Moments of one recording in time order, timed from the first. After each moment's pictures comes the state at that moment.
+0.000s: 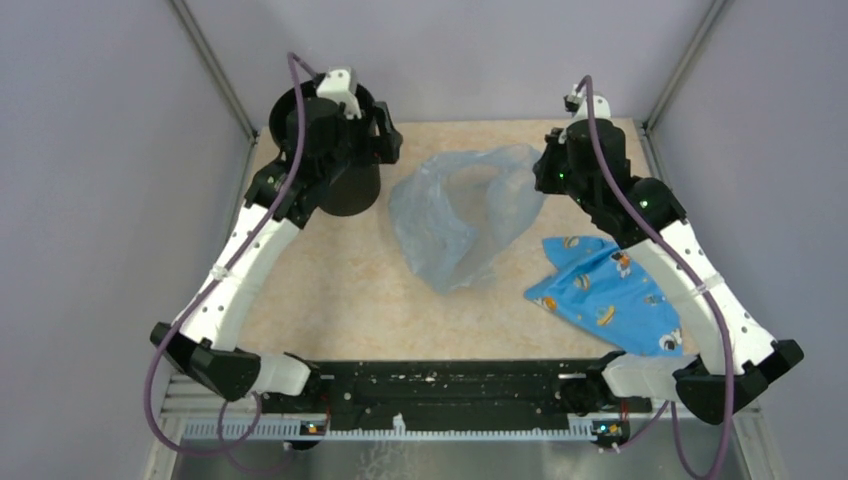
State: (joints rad) left arm -0.50 1.33 1.57 -0.56 -0.08 -0.33; right arm 0.56 1.23 1.52 -0.76 0.32 0.39
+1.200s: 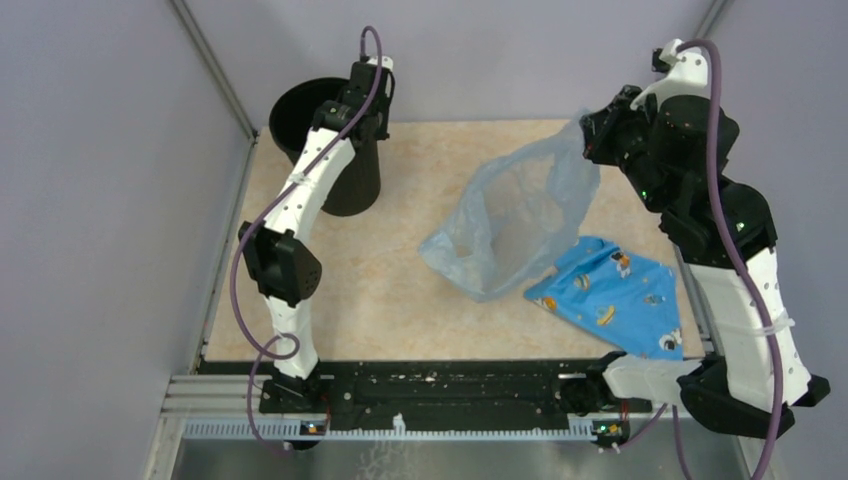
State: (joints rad) left arm -0.38 1.98 2.15 -0.80 -0.33 -0.09; right arm 0.56 1.18 1.89 -0.86 0.40 0.35
